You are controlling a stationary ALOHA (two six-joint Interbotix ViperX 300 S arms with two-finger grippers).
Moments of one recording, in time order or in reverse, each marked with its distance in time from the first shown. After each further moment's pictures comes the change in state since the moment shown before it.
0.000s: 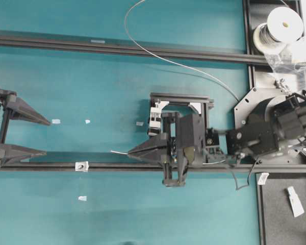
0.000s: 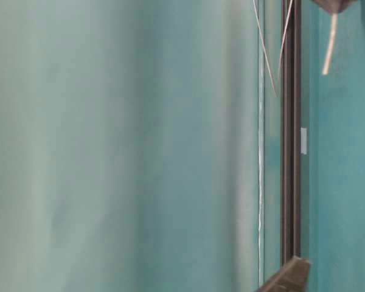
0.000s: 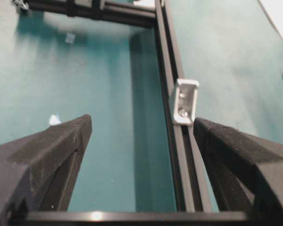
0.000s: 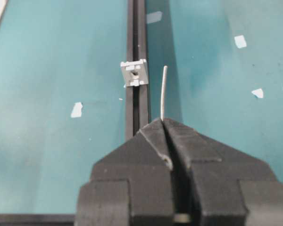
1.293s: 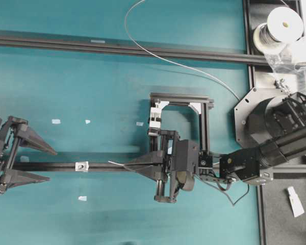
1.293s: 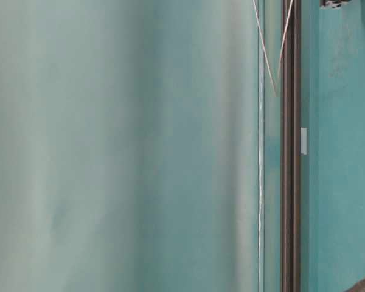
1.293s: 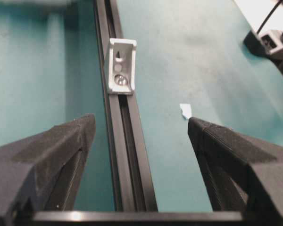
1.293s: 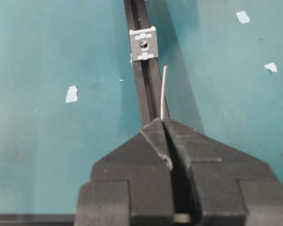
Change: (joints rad) left arm -0.132 0.230 -0.058 -0.012 -0.184 -0.043; right arm 0.156 0.189 -0.067 0.233 -0.169 -0.055
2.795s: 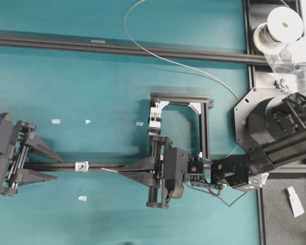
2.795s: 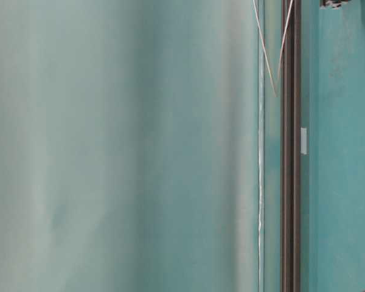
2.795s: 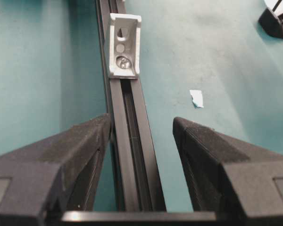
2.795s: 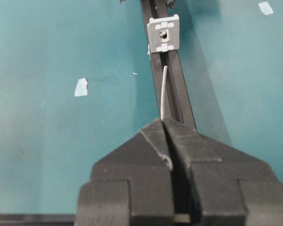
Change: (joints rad) left arm -0.002 0.100 -0.058 0.002 0.006 0.014; right arm 0.000 0.084 -0.064 -0.011 0.012 -0.003
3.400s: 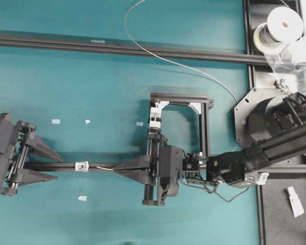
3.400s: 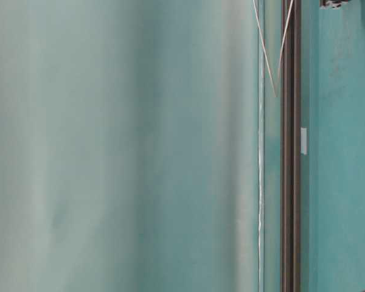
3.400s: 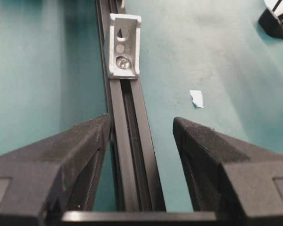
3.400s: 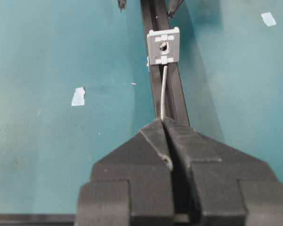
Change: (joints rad) left arm 0.000 -0.002 -0.002 0.000 0.002 0.002; right arm -0.054 0.000 -0.018 -0.067 0.034 -0.005
